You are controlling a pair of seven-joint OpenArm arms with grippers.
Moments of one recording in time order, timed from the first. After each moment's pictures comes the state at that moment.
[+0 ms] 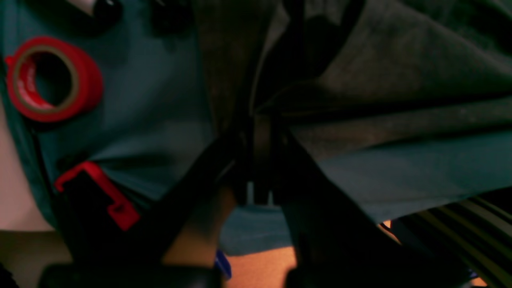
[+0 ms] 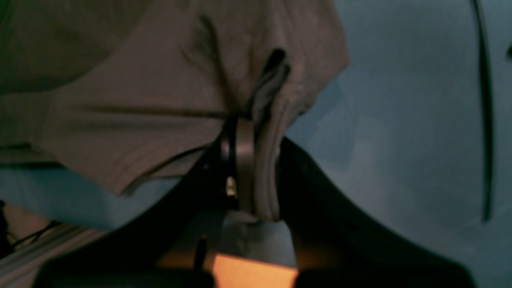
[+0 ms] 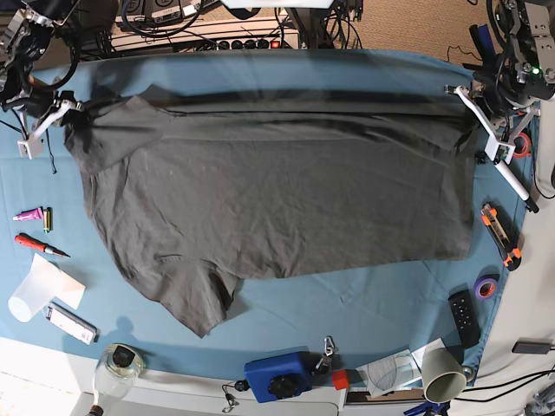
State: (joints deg) left arm 26.1 -20.7 -22.8 112.7 -31.1 -17.5 65.3; right arm -15.3 27.2 45.8 84.3 53.9 36.0 -78.5
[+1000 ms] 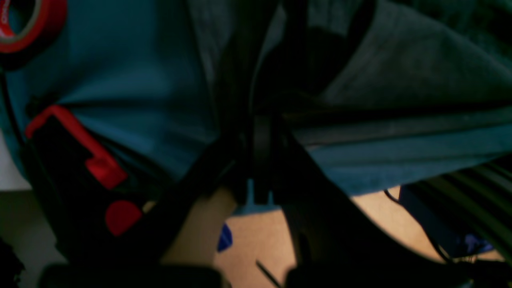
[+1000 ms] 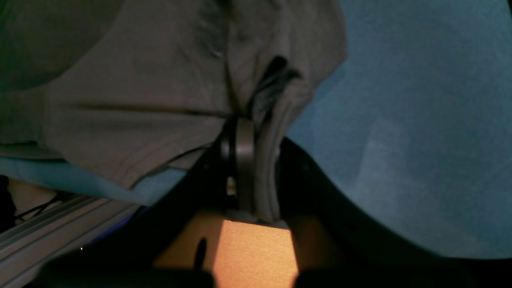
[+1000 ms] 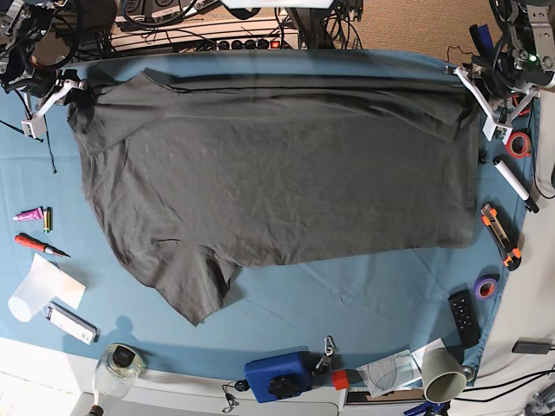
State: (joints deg) left arm 30.2 -20.7 -22.9 112.7 -29.2 -17.6 65.2; right arm -20.6 27.3 46.4 84.5 56.3 36.0 -78.4
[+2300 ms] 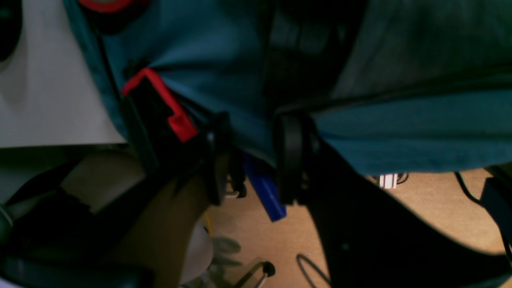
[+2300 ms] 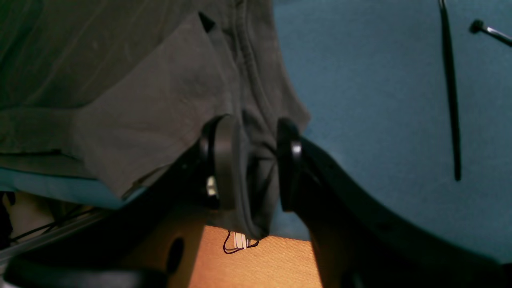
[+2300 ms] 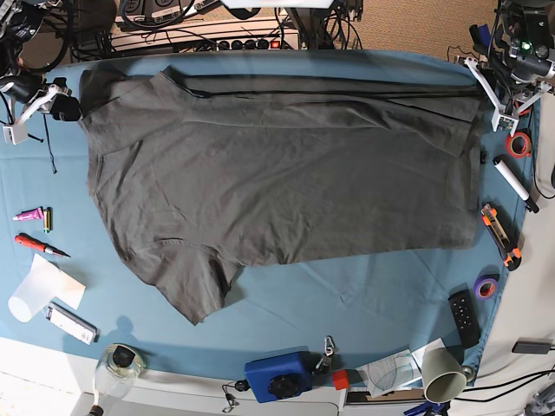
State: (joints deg) left arm 34.0 -20.9 -23.0 117.2 -16.7 -17.0 65.1; right arm -20.5 27.4 51.6 88.6 62.4 38.7 -78.8
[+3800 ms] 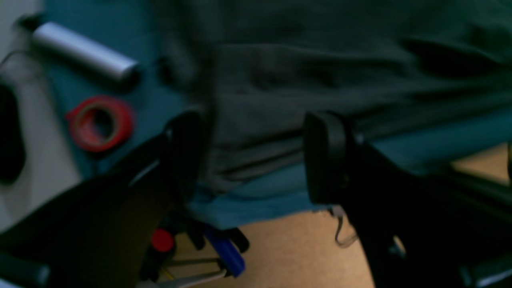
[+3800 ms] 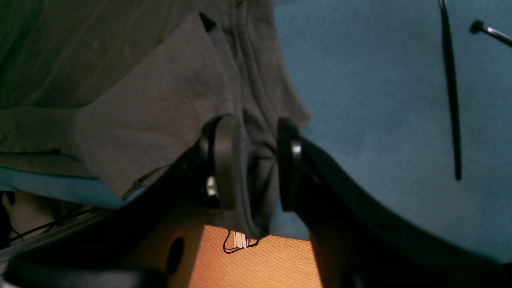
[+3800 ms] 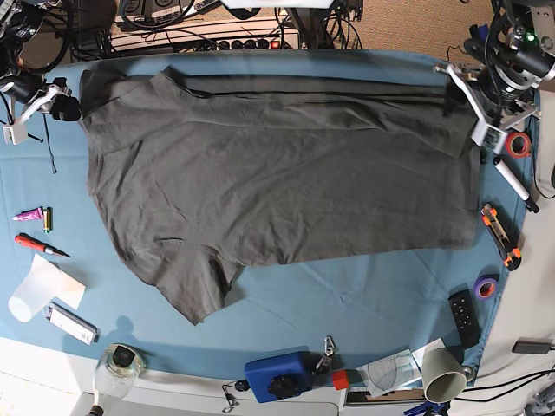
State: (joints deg) left arm 33.8 -20.5 -23.1 128.2 -30.6 -24.7 62.3; right arm -20.6 27.4 51.6 88.6 62.3 38.7 -78.8
